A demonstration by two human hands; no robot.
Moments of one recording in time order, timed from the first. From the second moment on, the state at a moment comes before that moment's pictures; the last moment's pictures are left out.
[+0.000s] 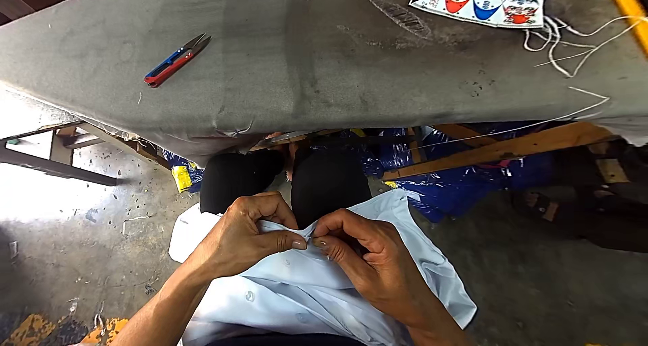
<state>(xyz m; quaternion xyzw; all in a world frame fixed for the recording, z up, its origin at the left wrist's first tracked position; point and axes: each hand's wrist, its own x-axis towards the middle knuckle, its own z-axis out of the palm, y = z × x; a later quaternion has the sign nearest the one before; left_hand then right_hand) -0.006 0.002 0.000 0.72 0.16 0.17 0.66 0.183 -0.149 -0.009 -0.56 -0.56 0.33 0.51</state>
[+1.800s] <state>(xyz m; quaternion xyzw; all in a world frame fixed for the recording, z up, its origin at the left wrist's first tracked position) -0.011 0.002 0.001 0.72 0.14 0.17 0.66 0.183 -0.150 -0.009 -0.55 -0.56 0.34 0.51</state>
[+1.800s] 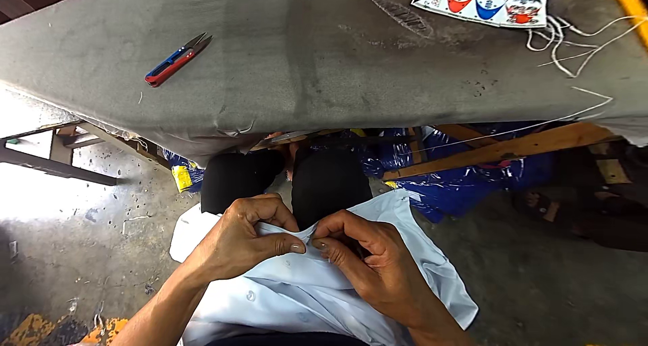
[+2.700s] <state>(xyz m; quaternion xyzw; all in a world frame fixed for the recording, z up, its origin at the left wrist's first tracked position) -0.009 0.002 -0.004 0.70 0.12 0.17 0.68 0.185 -0.151 -0.009 -0.53 -0.56 0.36 0.52</state>
